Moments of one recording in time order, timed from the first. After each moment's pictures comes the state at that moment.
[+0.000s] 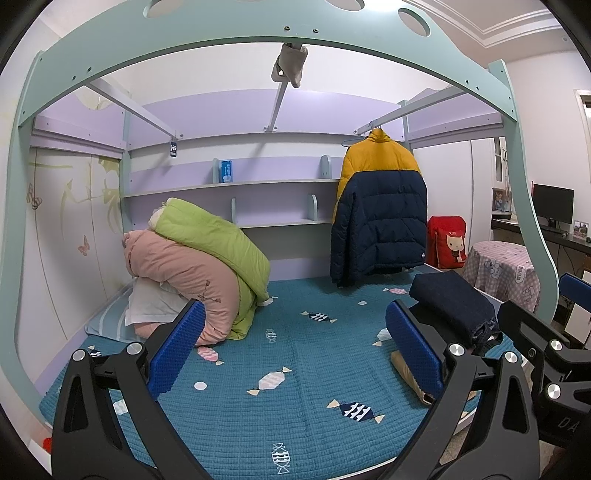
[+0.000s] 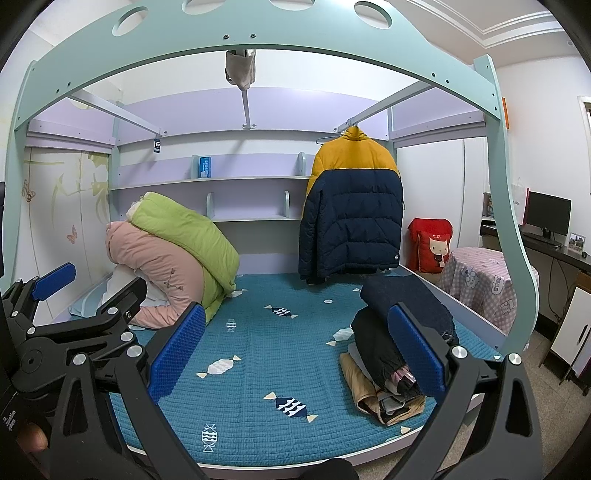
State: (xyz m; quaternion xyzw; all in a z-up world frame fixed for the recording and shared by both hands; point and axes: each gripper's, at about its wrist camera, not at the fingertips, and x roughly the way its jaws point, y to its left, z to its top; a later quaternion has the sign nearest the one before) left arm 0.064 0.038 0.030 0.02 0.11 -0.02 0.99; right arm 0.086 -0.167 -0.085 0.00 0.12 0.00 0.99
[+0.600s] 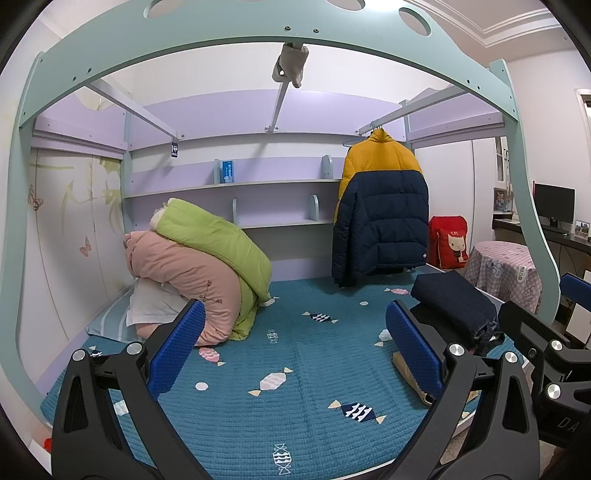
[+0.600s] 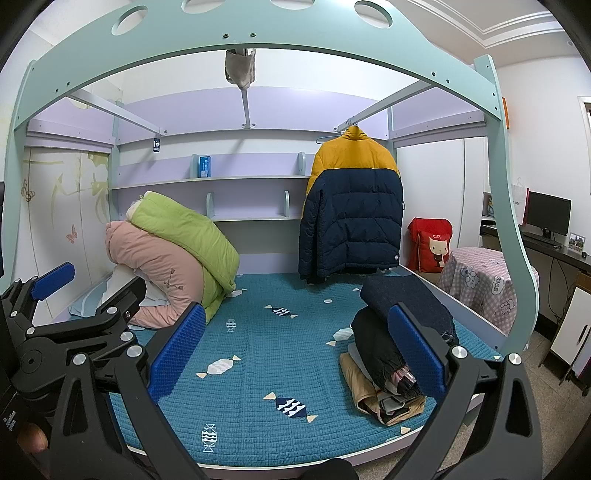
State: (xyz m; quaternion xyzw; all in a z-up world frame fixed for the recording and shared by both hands) left arm 0.065 0.042 0.030 0.02 0.11 -0.03 0.99; right arm 0.087 -0.167 -0.085 0.00 0.12 0.00 0.99
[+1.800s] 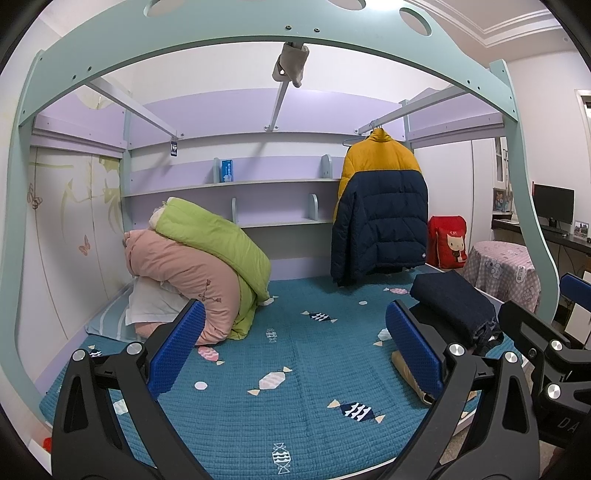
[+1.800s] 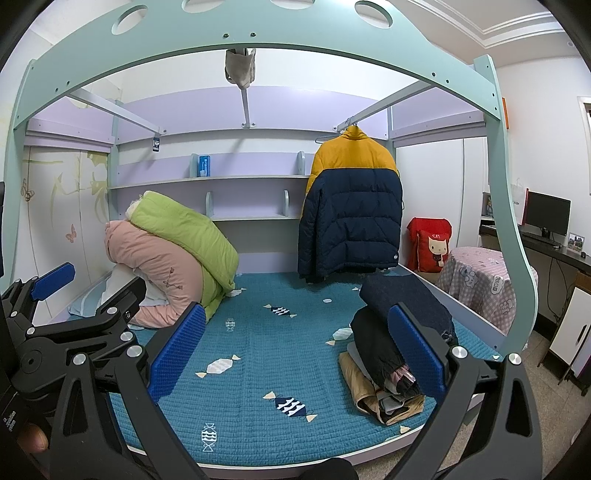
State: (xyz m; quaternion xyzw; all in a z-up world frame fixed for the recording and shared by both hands) left arm 0.063 0.048 0.028 0.02 0.11 -0.03 0.99; right arm 0.086 -0.169 -0.085 0.00 0.12 0.00 0.99
